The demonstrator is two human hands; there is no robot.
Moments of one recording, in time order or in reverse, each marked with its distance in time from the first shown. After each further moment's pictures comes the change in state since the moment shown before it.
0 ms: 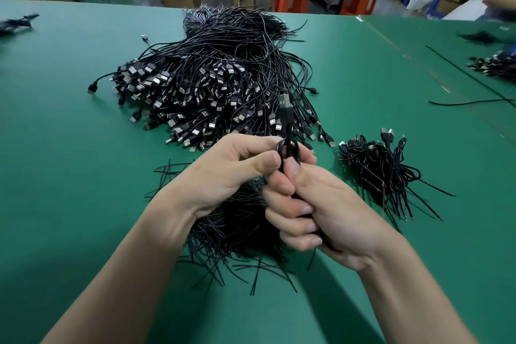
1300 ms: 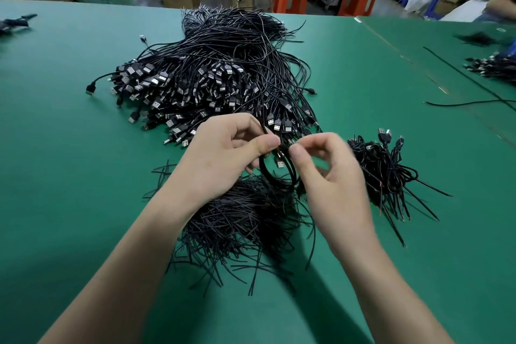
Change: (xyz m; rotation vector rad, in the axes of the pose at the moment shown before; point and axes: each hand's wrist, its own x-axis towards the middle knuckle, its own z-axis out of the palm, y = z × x) left_hand 0.007 0.007 -0.003 0.472 0.450 -0.062; right_hand 0.007 0.007 -0.009 -0.958 0.945 -0.389
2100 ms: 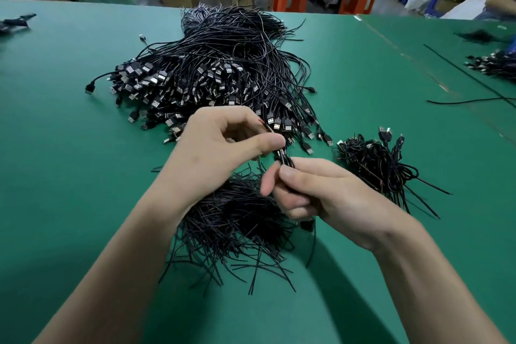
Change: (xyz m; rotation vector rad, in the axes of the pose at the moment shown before) left_hand -0.004 0.018 -0.008 0.037 0.018 0.130; right_hand 0.016 -0.001 -0.021 0.491 -0.935 0.177
